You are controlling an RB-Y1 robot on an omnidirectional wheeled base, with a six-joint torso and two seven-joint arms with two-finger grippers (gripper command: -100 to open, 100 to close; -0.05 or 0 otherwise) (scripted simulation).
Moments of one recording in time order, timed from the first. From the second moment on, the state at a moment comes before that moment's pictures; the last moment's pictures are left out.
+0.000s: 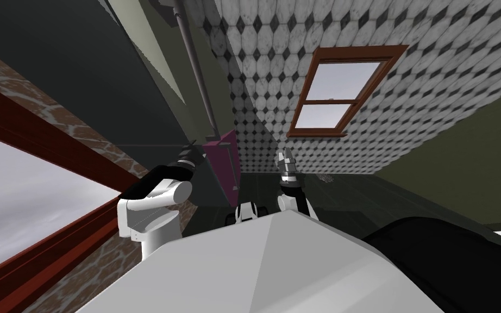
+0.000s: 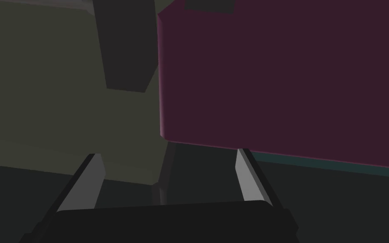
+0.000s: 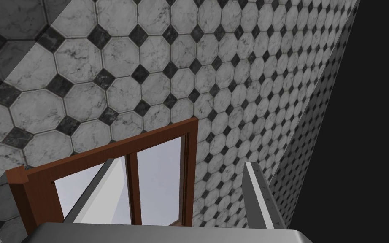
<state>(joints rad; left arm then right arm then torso) -0.04 0.11 0.08 -2.45 0.08 0.85 0.13 0.54 0.04 0.07 -2.30 0.03 -0.44 0.08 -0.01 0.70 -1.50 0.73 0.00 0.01</state>
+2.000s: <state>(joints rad) -0.08 0.12 0.09 -2.61 0.08 1.02 0.13 0.54 0.04 0.07 -2.30 0.03 -0.44 0.08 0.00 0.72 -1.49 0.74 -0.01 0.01</state>
